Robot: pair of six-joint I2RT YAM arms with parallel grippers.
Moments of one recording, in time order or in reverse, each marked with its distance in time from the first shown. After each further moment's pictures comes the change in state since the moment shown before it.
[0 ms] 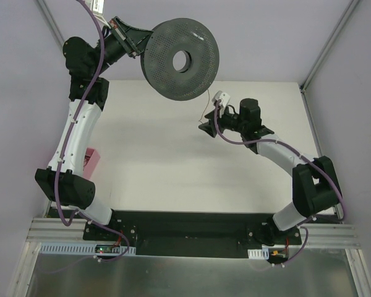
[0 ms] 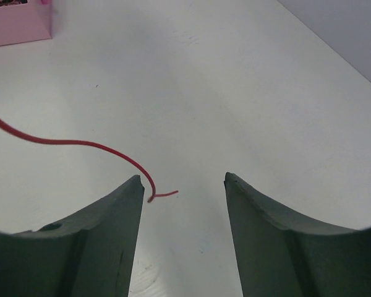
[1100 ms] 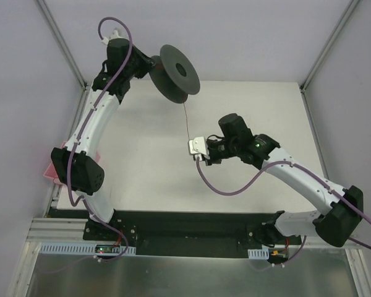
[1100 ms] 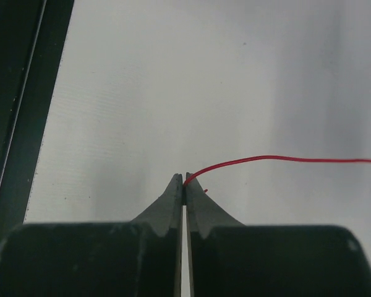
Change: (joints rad) left arm -0.082 0.154 0.074 -0.675 -0.705 0.155; right arm 0.342 -0.266 0.115 -0.812 0.064 -0.652
